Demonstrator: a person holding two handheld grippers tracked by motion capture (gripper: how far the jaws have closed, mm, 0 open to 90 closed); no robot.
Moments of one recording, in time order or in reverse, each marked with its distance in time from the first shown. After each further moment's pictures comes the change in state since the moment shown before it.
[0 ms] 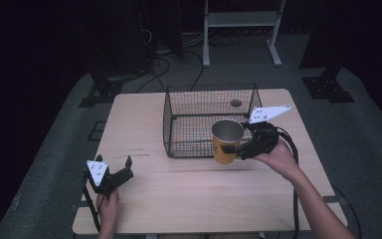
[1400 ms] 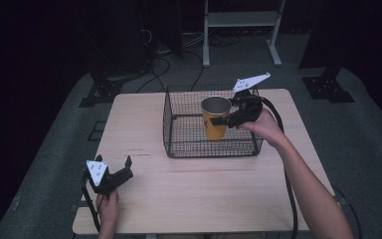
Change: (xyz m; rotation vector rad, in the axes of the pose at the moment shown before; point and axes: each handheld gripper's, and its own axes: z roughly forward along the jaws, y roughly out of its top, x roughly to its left) left arm 0.001 0.000 0.000 -0.002 -0.002 -0.007; right arm -0.063 0.051 0.040 0.055 0.023 0.008
